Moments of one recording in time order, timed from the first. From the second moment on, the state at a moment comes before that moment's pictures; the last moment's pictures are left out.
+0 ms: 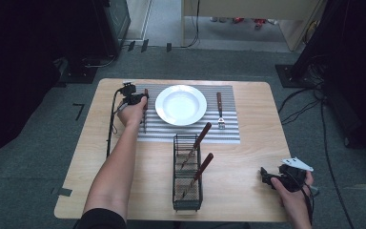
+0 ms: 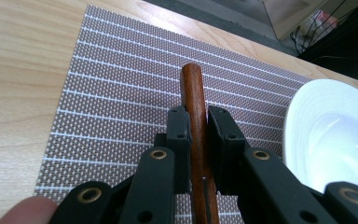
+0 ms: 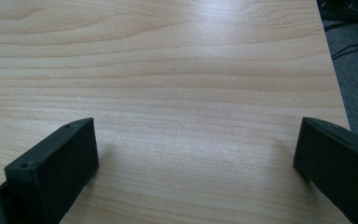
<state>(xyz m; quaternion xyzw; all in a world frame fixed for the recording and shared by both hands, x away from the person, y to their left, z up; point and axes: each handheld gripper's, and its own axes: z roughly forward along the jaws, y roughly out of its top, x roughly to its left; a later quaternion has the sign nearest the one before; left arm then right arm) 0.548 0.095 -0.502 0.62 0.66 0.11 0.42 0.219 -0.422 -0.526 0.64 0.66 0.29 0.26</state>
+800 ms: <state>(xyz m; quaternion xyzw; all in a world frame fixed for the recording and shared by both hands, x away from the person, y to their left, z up) 0.545 0.105 -0.509 0.63 0.65 0.11 0.41 0.219 -0.422 -0.526 0.64 0.66 0.29 0.26</state>
